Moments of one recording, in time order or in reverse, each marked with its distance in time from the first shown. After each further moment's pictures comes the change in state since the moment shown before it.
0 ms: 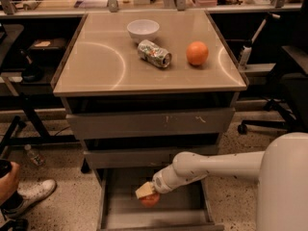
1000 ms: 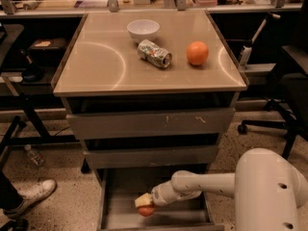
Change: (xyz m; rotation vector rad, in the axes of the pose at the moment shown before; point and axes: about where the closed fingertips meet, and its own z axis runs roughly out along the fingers) arm 0.031 -0.068 0.113 -0.076 -0.041 0.190
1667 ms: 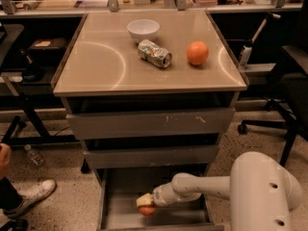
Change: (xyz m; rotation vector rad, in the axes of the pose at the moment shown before) arm -0.003 -0.027 0.018 0.014 -0.027 0.044
